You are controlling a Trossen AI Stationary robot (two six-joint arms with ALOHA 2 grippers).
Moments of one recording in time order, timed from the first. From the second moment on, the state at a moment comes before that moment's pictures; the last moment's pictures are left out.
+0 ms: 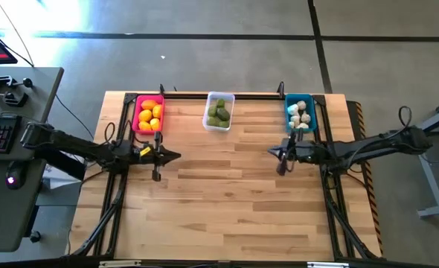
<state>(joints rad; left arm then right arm) -0.11 0.70 0.01 0.73 -0.16 0.07 0.05 0.83 0.25 0.09 0.35 0.16</state>
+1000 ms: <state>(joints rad) 0.04 0.01 0.01 0.04 -0.25 0.08 -0.03 0.01 0.01 0.06 0.34 -0.03</state>
